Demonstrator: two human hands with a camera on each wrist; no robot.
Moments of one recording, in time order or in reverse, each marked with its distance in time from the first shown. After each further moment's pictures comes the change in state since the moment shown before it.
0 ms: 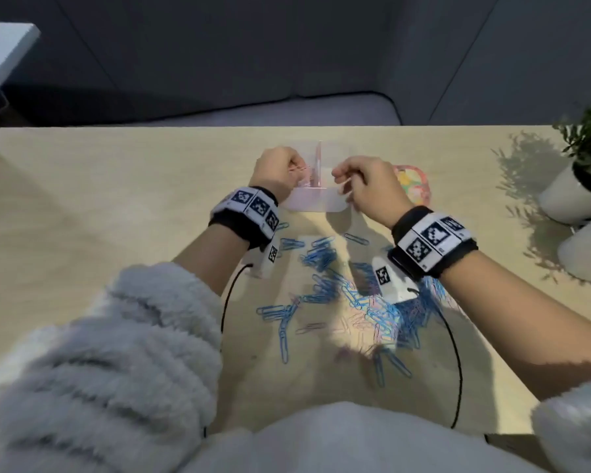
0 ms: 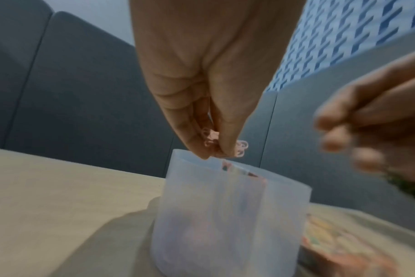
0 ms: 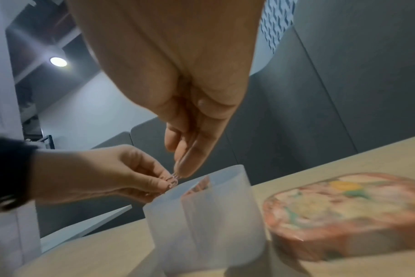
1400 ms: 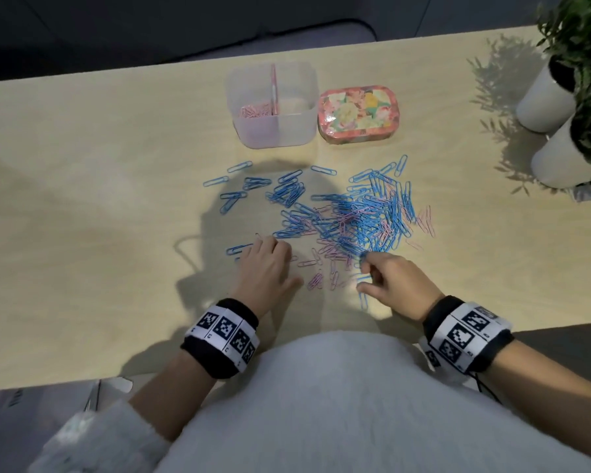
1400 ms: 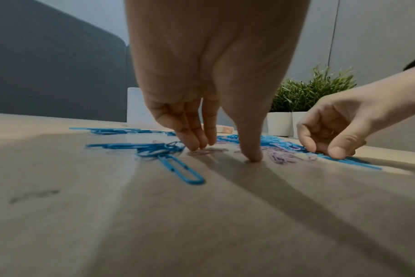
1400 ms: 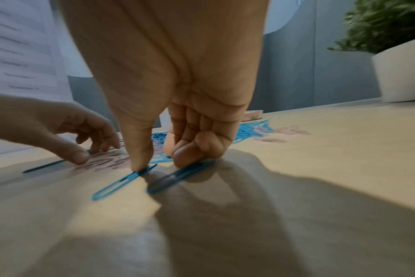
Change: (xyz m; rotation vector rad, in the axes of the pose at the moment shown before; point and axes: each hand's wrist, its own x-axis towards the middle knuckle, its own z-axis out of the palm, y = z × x) left_hand -0.217 -0.019 0.101 0.404 -0.318 0.116; right_hand -0.229 0.096 -0.006 -0.372 -0.407 0.236
